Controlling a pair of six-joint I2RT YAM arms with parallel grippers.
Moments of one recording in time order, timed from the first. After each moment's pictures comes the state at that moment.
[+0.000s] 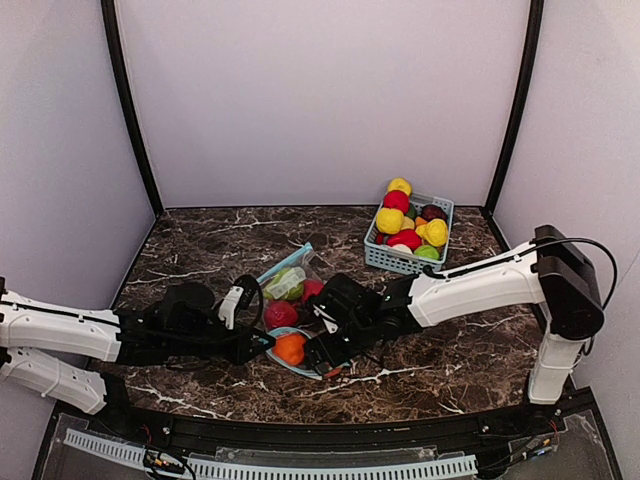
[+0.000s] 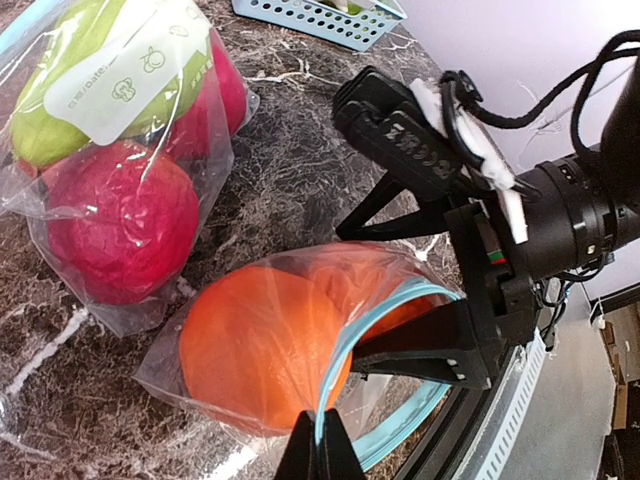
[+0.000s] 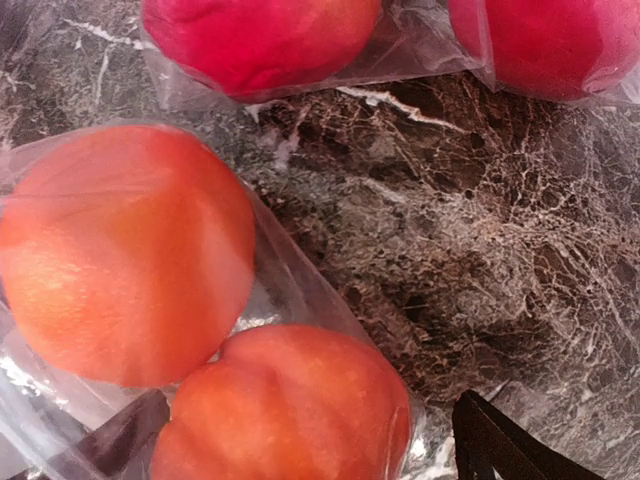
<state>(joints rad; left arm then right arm) -1.00 1.13 0.45 0.11 0.07 -0.63 1.16 1.85 1.17 -0.38 0.02 0.50</state>
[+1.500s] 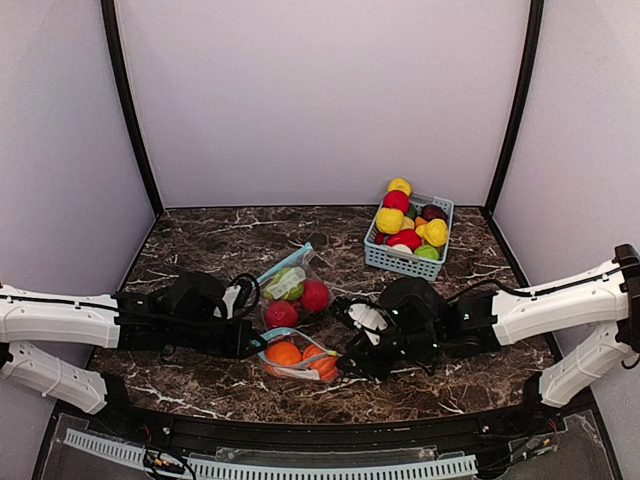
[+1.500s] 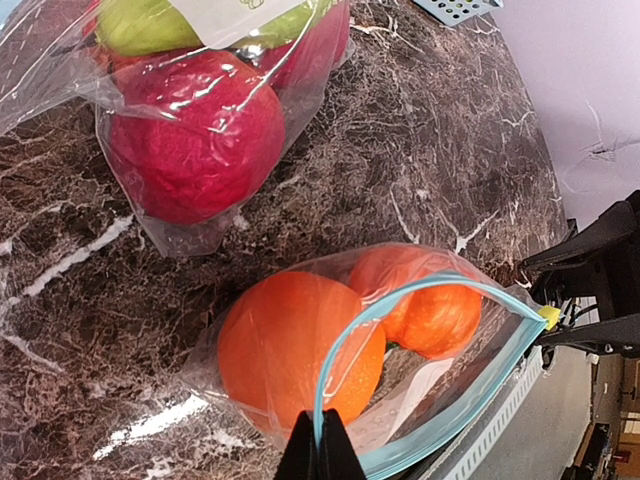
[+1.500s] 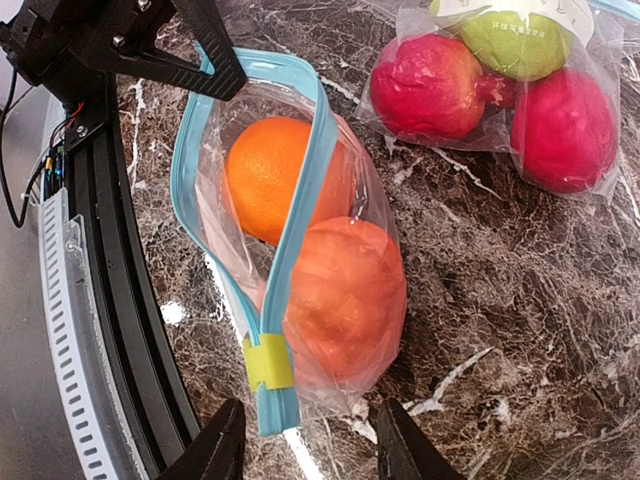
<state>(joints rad) -0.98 1.15 0.60 -0.22 0.08 -0.82 1.19 1.40 0.76 -0.11 -0.10 0.19</state>
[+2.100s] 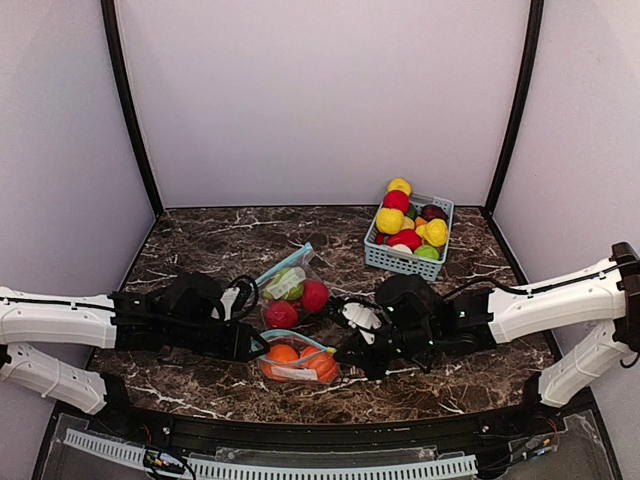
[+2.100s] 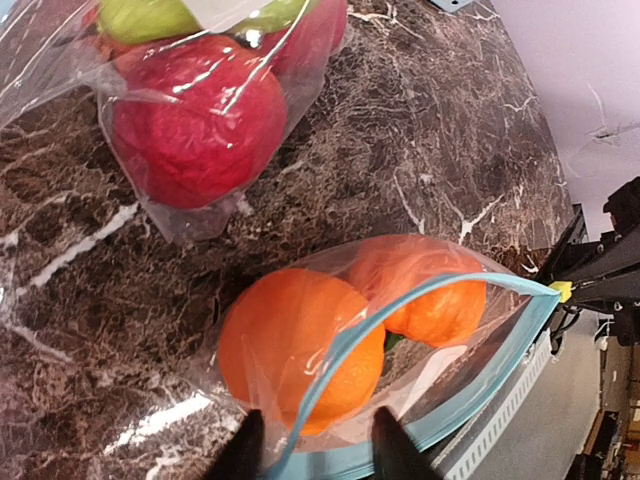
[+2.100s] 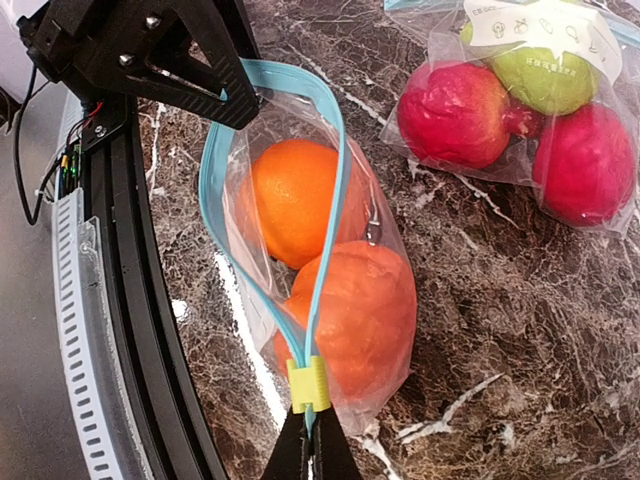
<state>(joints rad) -0.98 1.14 0.60 -0.25 0.09 -0.80 1.19 1.42 0.80 -0.10 -0.13 0.15</state>
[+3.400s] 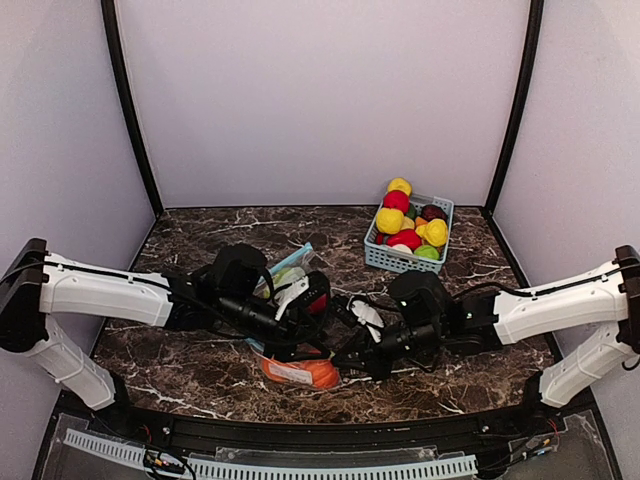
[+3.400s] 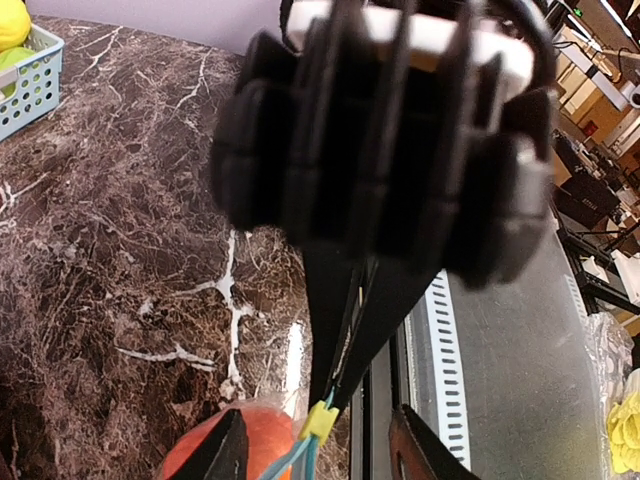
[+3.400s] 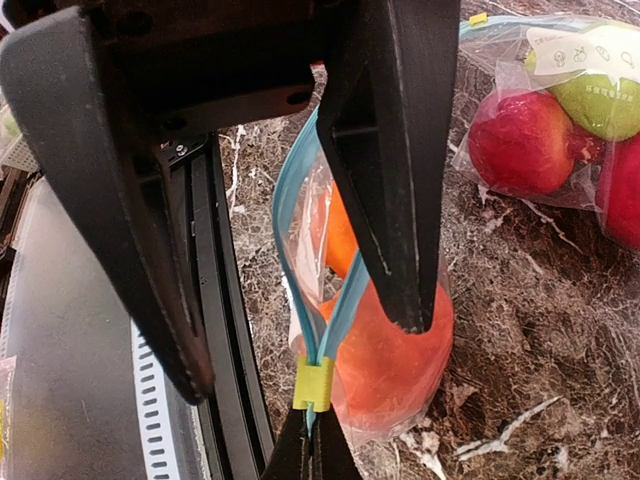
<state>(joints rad) -0.98 1.47 0.84 0.06 0.64 -0.06 1.14 1.39 0.73 0.04 -0.35 0.19</state>
